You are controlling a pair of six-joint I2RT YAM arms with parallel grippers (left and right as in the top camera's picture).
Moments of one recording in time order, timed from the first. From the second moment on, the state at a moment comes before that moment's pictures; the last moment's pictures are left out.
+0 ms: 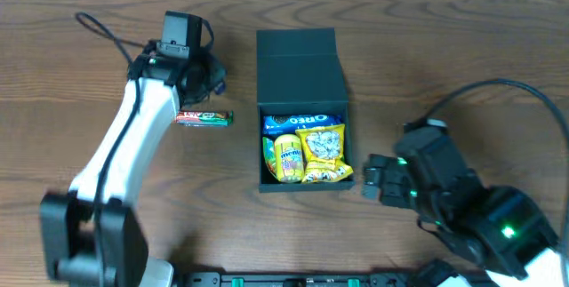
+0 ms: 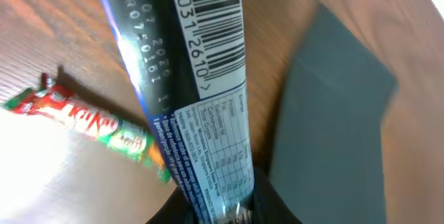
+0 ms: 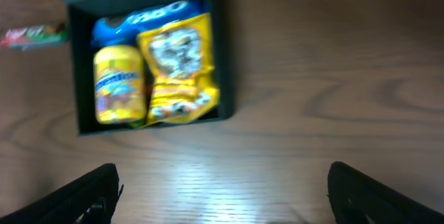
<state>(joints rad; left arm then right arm) -0.20 1.63 1.33 -0.74 0.07 -0.78 0.59 0.94 1.18 -1.30 0.16 0.73</state>
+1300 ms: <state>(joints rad) -0.82 1.79 1.33 -0.49 -0.11 -2.05 0.52 0.71 1.18 -1.48 0.15 0.78</state>
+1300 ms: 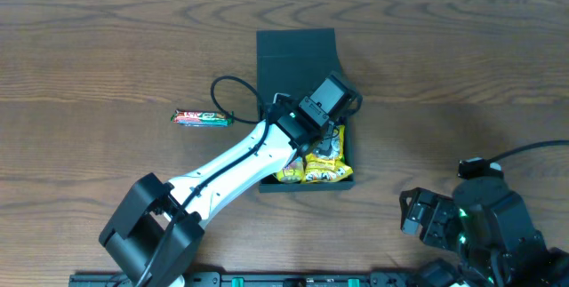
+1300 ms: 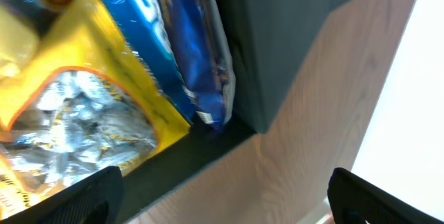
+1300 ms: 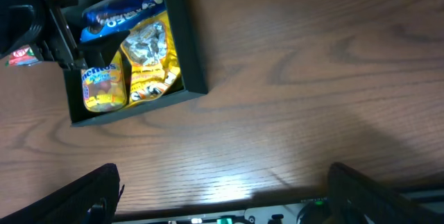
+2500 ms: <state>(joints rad) -0.23 1.55 1.33 -0.99 -0.13 -1.52 0.52 0.71 1.18 -1.52 0.13 0.78</state>
